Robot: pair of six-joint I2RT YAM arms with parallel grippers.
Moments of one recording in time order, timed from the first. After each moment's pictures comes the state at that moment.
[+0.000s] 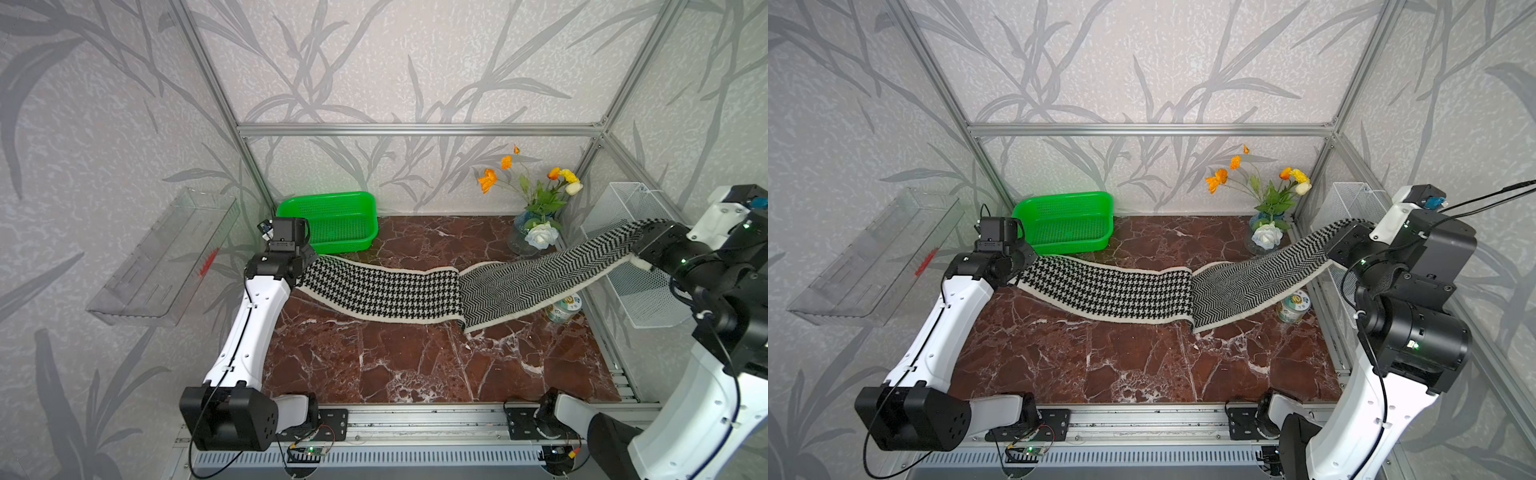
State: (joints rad) left arm 0.00 1.28 1.28 -0.83 -0.28 -0.66; right arm -0.41 1.16 2.21 -1.36 -0.17 0.34
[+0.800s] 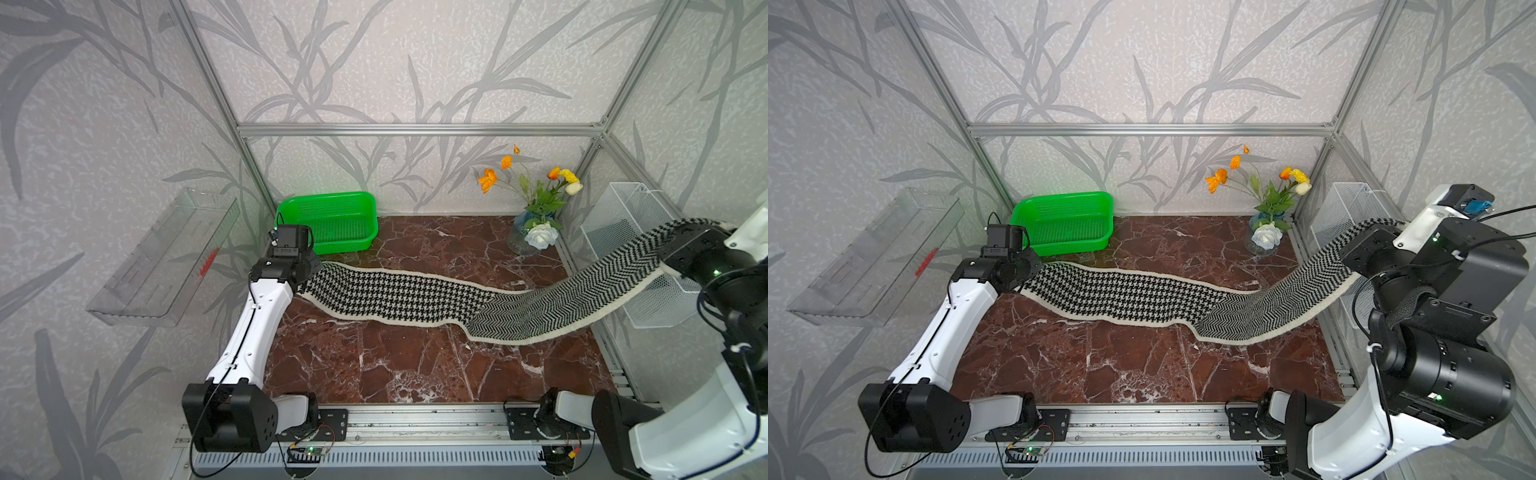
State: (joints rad) left arm 0.00 1.28 1.21 -0.83 -0.22 -0.58; right arm -0.41 1.31 2.64 -1.58 -0.08 0.33
